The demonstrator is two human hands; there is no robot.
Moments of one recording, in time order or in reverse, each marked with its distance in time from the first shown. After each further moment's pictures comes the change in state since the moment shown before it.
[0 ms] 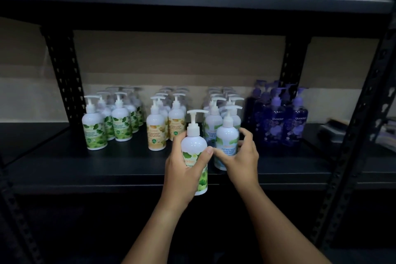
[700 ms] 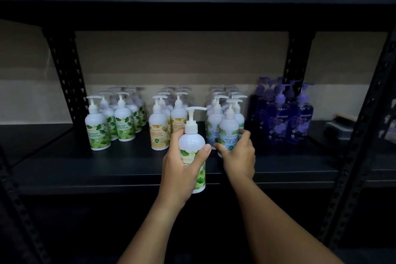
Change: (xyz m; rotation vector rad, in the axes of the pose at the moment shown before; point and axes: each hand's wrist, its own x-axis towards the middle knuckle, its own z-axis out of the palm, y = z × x) left_hand 0.005 0.000 -0.009 0.023 -0.001 0.029; right_hand 0.015 -0.001 0.030 -0.214 0.096 0.154
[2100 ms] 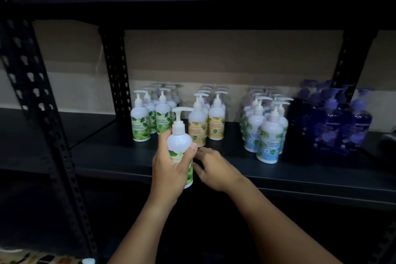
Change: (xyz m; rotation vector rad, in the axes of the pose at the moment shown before) left_hand 0.008 -0.029 -0.095 0.173 0.241 0.027; right_hand -0.059 -0.065 0.073 -0.202 -0.793 -0.781
